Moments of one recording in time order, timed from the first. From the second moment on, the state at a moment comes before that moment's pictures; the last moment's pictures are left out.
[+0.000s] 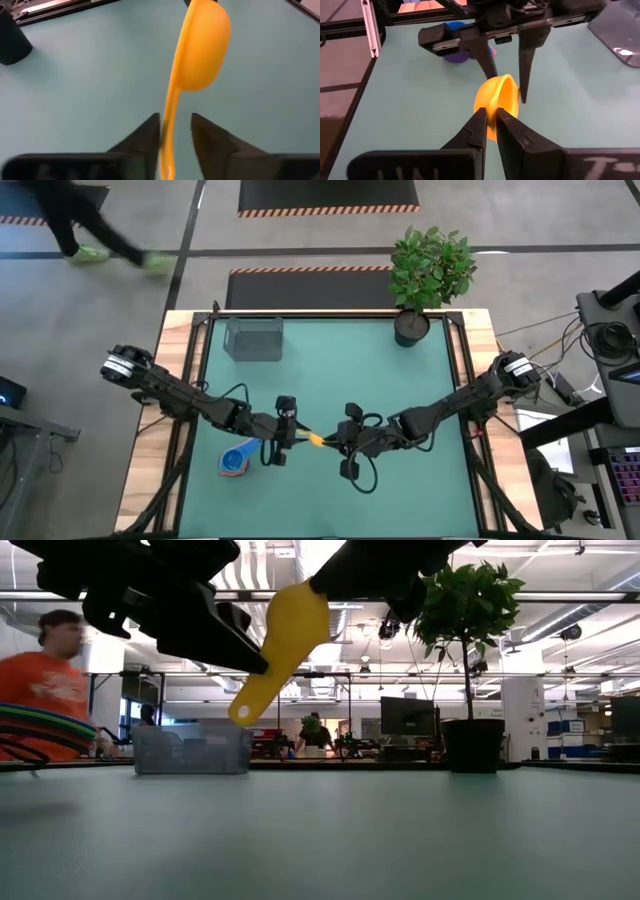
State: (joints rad) left arm -0.34 1.49 0.67 0.27 -0.28 0.04; right arm 0.39 1.67 1.09 0.05 0.36 0.33
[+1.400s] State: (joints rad) left arm -0.39 1.42 0.53 0.90 -0.12 0.37; right arm 0.49 1.62 1.05 0.27 0.50 -0.10
